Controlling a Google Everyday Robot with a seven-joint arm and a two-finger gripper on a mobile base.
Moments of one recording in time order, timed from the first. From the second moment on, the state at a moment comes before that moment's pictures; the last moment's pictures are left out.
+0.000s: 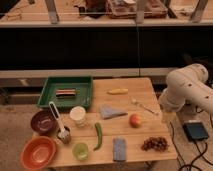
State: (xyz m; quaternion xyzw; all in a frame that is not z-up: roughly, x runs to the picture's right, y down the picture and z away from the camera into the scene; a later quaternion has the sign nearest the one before) arm 0.285 0.107 0.684 -0.28 0.02 0.02 0.96
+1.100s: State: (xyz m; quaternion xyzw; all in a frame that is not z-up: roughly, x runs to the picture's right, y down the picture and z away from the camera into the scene) arm 0.235 0.005 0.714 -0.22 -0.03 -0.03 0.97
